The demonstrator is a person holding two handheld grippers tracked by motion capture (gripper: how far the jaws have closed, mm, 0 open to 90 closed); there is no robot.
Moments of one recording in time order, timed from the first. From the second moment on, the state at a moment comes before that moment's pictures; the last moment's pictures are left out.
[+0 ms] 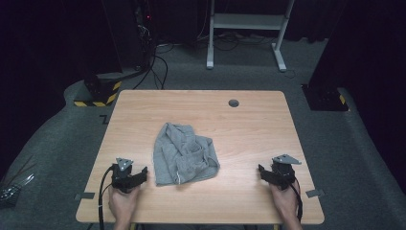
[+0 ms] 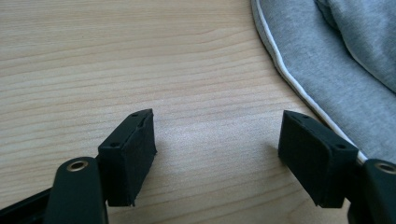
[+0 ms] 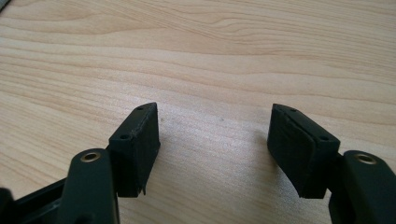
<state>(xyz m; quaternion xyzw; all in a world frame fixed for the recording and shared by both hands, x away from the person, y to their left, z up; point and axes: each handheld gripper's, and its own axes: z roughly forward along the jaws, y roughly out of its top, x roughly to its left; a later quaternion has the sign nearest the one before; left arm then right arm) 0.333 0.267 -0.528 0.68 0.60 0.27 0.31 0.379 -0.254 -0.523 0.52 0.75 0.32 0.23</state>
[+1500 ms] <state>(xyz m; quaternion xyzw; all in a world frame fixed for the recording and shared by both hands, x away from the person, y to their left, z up) 0.332 0.267 -0.528 0.68 0.61 0.27 0.31 0.377 -0.112 -0.497 0.31 0.85 0.42 0.11</state>
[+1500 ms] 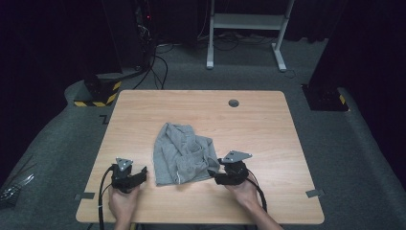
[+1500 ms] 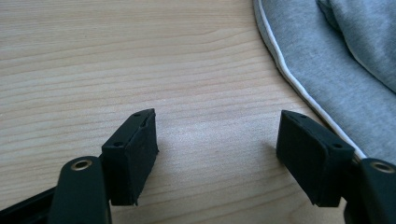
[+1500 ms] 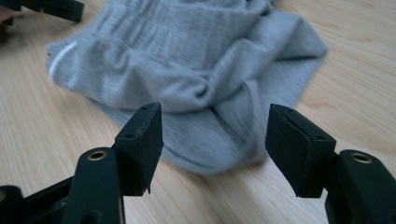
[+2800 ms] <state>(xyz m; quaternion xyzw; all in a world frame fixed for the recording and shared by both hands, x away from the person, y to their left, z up) 0.332 0.267 -0.528 0.68 0.61 0.27 0.31 0.381 -0.075 -0.503 0.26 0.87 0.40 0.10</state>
